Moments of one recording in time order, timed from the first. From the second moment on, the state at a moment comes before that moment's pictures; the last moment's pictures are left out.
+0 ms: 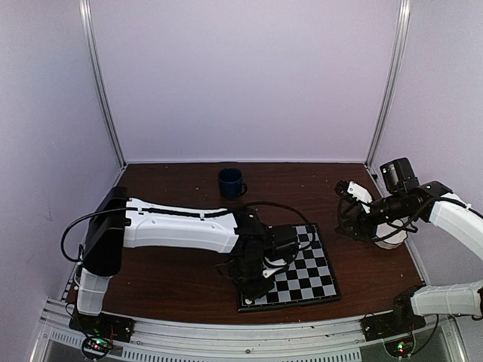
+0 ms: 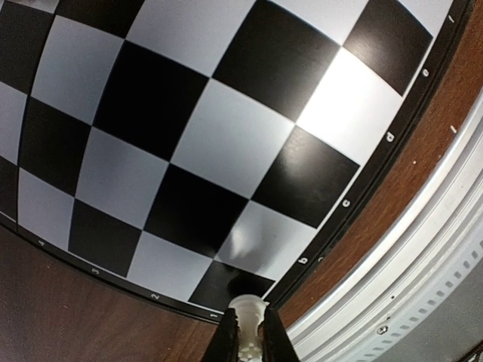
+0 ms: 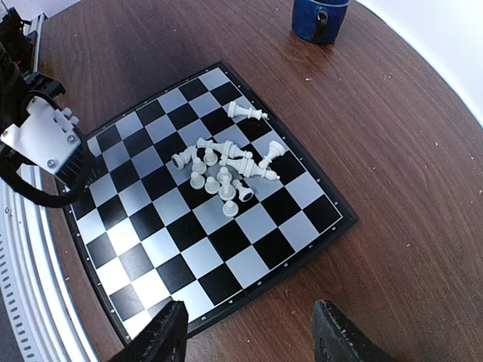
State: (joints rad) left arm -1.29 2.16 1.77 -1.11 0.10 -0.30; right arm 0.29 1.03 0.86 -0.72 -0.52 -0.58
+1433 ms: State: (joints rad) left arm -1.01 2.27 2.13 -1.02 -0.06 -0.25; right arm 0.28 1.03 0.84 -0.72 -0.54 -0.60
